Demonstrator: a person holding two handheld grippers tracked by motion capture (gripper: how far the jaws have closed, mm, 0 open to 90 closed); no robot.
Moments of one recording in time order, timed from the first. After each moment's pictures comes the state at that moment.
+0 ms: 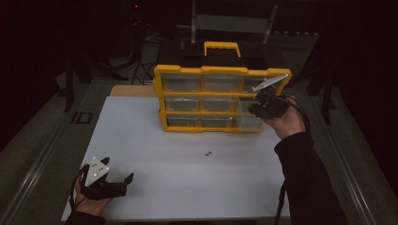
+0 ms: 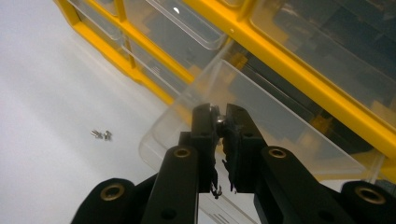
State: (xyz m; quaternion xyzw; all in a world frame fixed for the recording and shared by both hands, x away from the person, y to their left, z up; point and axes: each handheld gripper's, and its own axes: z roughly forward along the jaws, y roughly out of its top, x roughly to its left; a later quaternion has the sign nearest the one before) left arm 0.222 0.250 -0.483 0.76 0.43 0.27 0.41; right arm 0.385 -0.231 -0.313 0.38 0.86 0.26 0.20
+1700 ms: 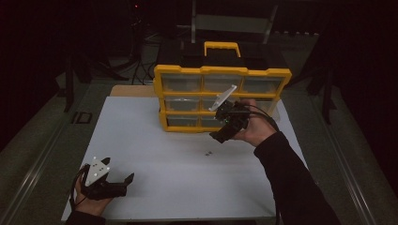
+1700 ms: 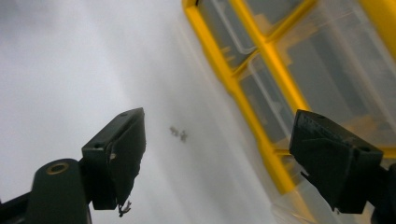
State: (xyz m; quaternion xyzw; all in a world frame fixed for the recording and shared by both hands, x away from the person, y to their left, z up) left arm 0.222 0.250 -0.484 0.76 0.43 0.26 0.41; right arm 0.363 -0.133 -0.327 0.21 0.94 0.21 0.14
